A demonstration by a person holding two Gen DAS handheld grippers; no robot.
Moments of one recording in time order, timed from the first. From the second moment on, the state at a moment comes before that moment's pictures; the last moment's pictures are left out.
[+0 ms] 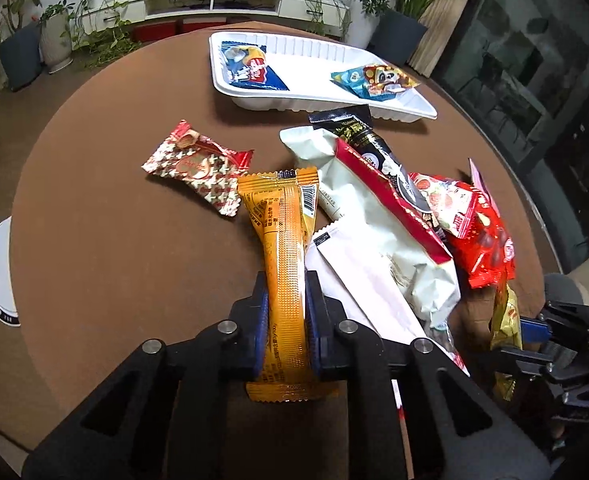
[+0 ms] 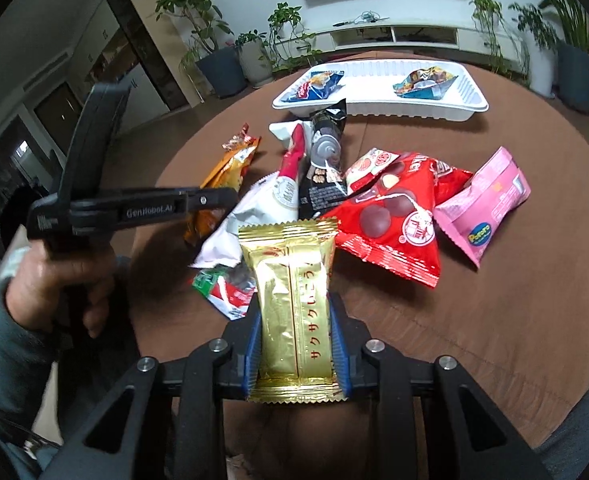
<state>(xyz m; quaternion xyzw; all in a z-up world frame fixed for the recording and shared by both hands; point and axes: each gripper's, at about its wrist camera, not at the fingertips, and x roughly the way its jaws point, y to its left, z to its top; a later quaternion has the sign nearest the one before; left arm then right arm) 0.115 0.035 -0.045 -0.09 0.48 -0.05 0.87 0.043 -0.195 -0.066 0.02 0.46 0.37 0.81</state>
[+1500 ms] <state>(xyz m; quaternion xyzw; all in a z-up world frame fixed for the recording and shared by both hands) 0.390 0.031 0.001 -0.08 0.49 -0.06 0.86 0.365 -0.132 -0.025 0.08 0.50 0.29 0.81</state>
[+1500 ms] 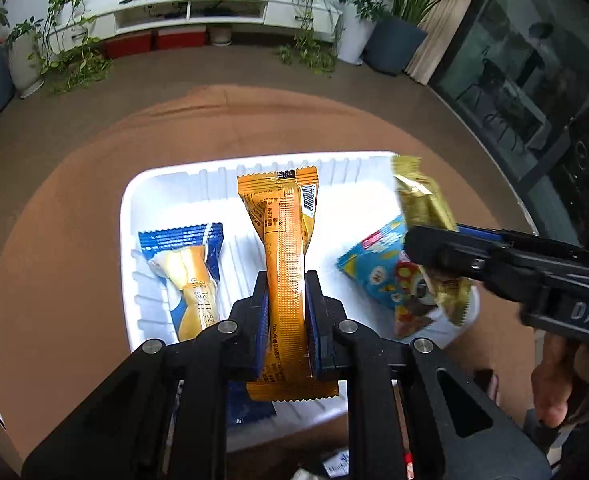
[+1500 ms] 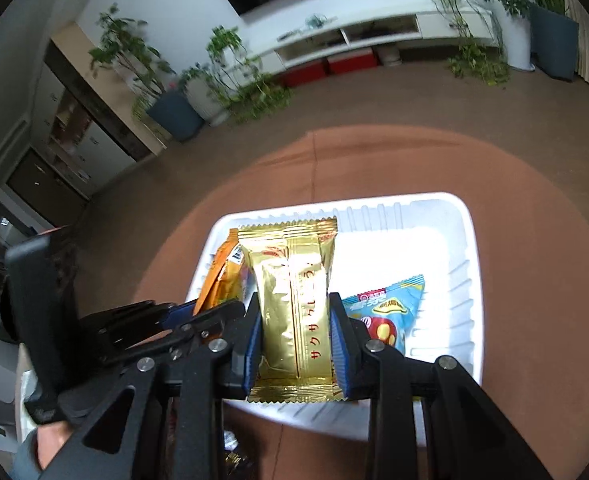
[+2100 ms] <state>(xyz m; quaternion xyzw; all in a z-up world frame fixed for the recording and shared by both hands) 0.414 0.013 -0.057 -0.07 0.52 -0.05 0.85 0.380 -0.113 -0.062 0.03 0.53 0.26 0.81</state>
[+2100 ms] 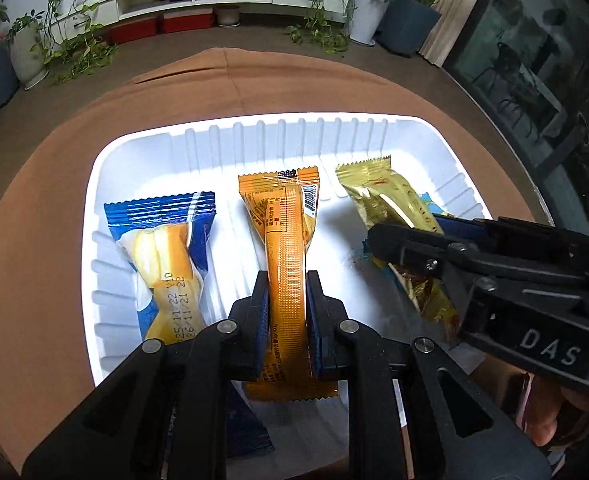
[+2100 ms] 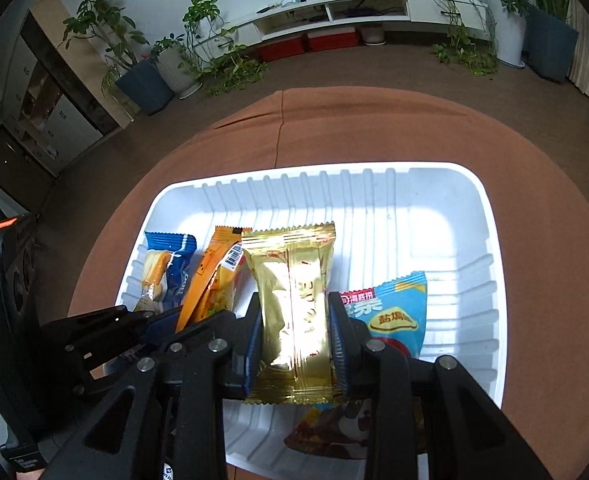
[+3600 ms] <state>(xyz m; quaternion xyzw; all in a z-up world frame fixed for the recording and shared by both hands) 0.083 0.021 -0.011 -0.15 0.45 -0.04 0.88 0.109 -0.269 0.006 0.17 0.39 0.30 0.86</state>
